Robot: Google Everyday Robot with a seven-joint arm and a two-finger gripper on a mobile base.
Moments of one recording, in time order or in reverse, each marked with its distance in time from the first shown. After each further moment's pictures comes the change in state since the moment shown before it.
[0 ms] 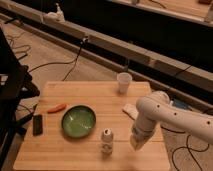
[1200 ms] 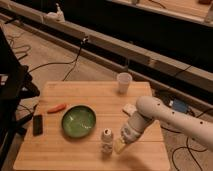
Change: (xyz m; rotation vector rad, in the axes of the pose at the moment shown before) arm -0.030 0.092 0.013 -0.464 -0.046 -0.207
